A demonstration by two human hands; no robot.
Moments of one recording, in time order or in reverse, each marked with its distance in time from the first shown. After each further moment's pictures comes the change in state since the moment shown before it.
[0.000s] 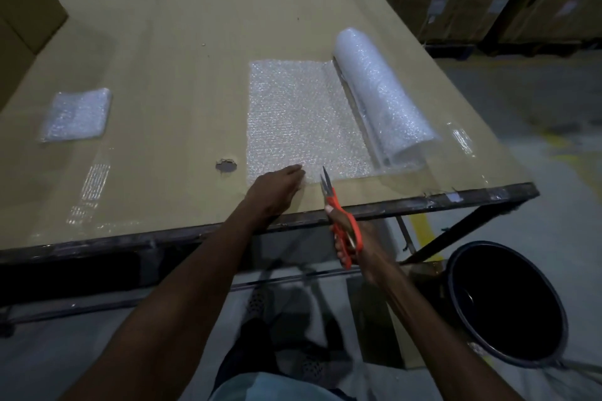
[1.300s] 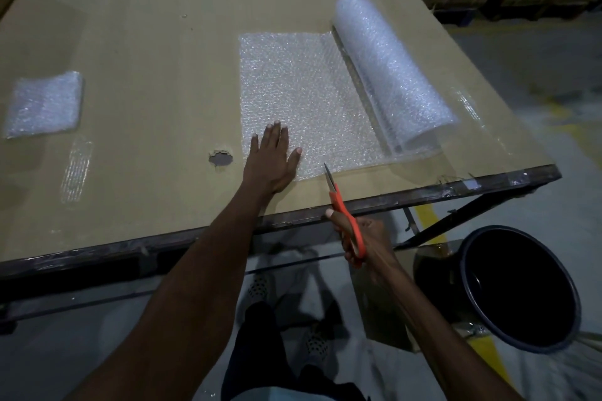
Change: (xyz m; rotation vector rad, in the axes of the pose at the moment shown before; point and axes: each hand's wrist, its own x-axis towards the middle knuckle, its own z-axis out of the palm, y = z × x) left_hand 0.043 -0.032 0.023 -0.043 -0.066 -0.294; right_hand 0.028 0.014 0.013 -0.001 0.228 0.077
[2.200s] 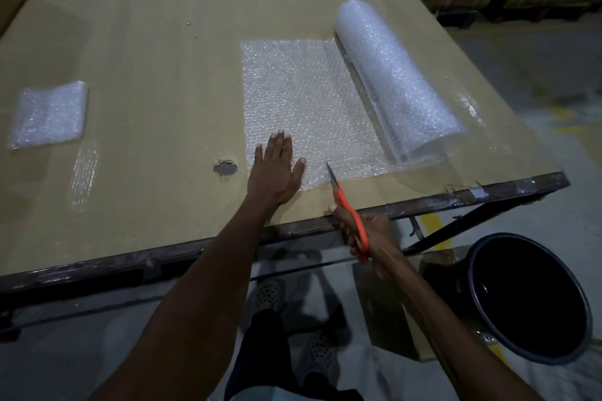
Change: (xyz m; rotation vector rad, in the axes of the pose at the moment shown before) left_hand -0.003 0.000 0.002 0.004 0.055 0.000; right_hand 0.010 -0.024 0.004 -0.065 -0.016 -0.017
